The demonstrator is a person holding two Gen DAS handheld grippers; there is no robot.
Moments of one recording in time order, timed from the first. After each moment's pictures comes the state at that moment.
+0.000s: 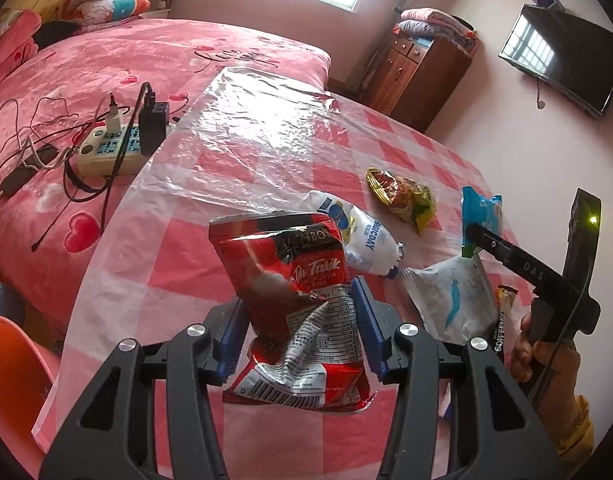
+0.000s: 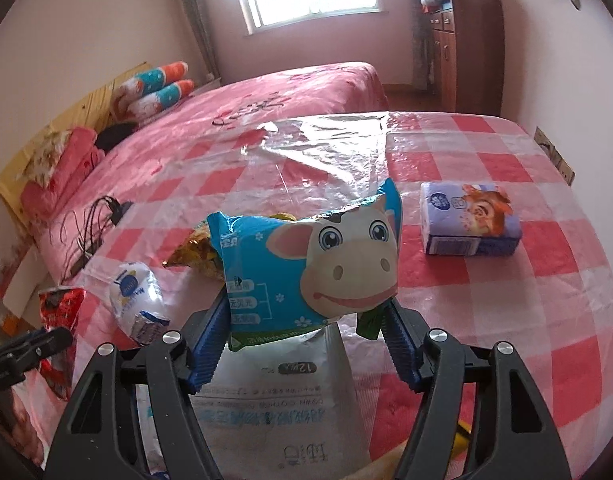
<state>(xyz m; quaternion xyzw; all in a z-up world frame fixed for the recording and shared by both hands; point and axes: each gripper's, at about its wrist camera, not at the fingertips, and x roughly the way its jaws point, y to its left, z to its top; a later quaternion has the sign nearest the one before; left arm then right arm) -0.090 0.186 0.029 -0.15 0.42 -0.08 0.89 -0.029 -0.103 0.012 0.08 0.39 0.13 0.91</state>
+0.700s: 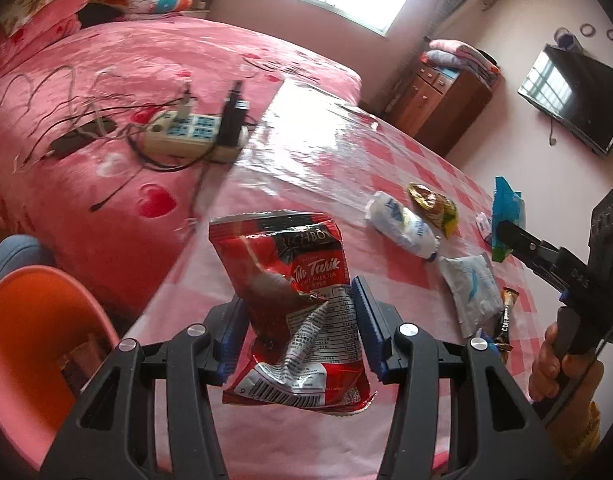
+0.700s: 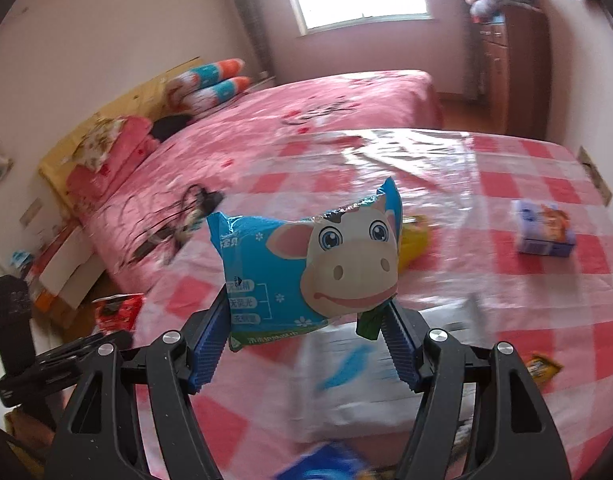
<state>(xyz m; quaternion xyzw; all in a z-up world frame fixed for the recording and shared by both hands) -0.152 0.258 0.028 -0.20 0.40 -0.03 0.89 -0.078 -0.014 0.058 0.06 0.38 0.24 0.89</state>
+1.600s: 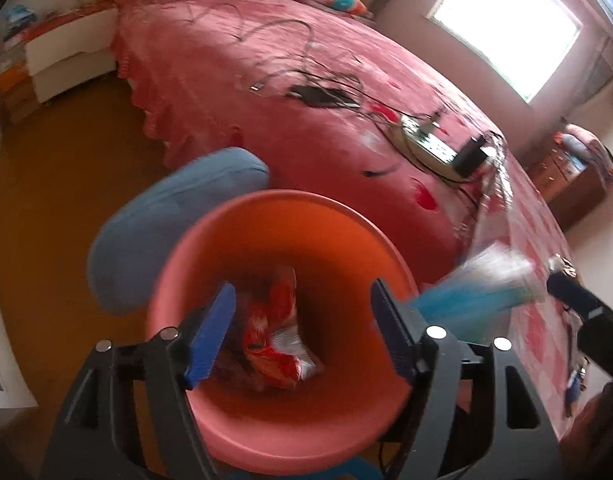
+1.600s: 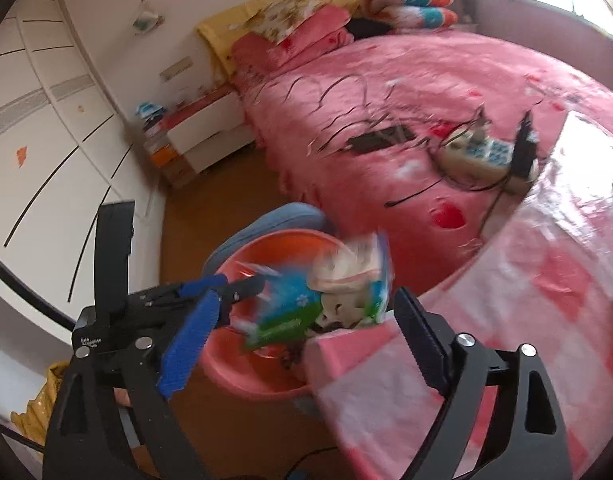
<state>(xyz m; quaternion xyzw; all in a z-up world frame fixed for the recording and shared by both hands) -0.276 0.441 -0.025 -0.29 0.40 0.21 0.84 -0.183 0.264 0.035 -0.07 0.43 0.51 0.74</state>
